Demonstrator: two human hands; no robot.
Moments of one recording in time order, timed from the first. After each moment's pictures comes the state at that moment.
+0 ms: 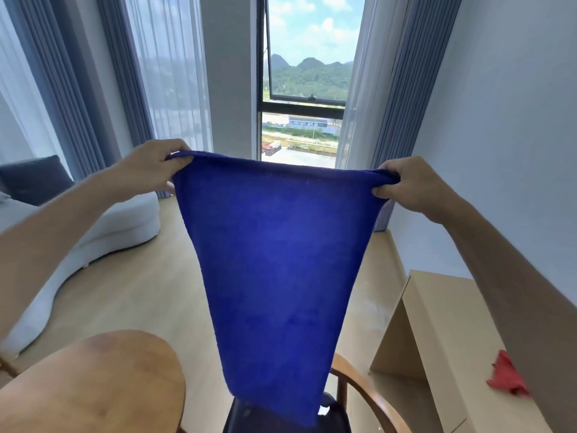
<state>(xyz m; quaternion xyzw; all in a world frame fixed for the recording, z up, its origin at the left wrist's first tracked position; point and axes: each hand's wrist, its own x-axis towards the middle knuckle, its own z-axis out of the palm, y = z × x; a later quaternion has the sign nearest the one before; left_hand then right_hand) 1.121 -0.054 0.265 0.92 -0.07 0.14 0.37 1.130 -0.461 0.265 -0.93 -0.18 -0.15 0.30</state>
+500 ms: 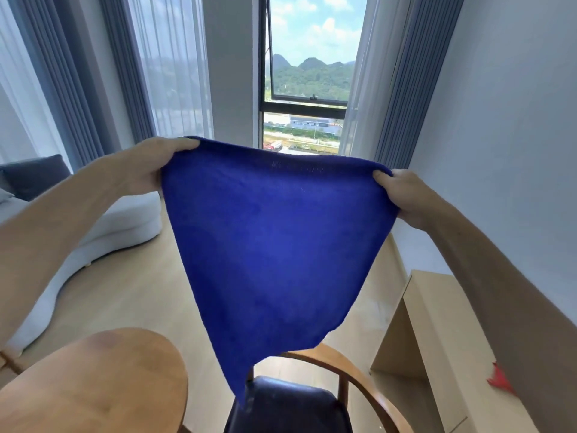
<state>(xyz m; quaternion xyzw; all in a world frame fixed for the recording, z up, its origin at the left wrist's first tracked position) 1.125 -0.053 0.275 0.79 0.03 0.00 0.62 1.134 -0.440 0.249 -0.82 -0.01 -0.05 0.57</state>
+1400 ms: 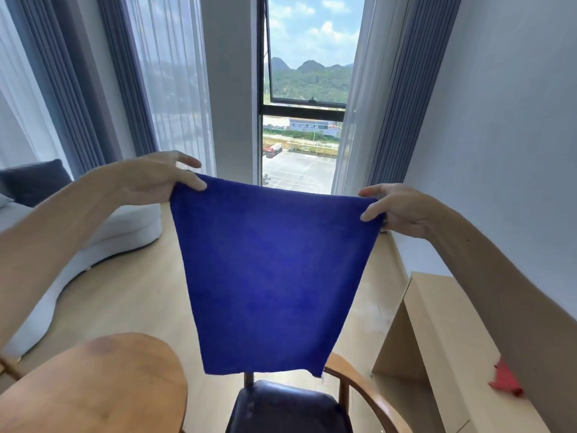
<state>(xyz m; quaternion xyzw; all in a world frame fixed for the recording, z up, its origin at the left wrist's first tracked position) 1.126 -0.052 0.271 0.82 0.00 -0.08 0.57 1.130 -0.448 0.245 -0.81 -0.01 0.10 0.58</state>
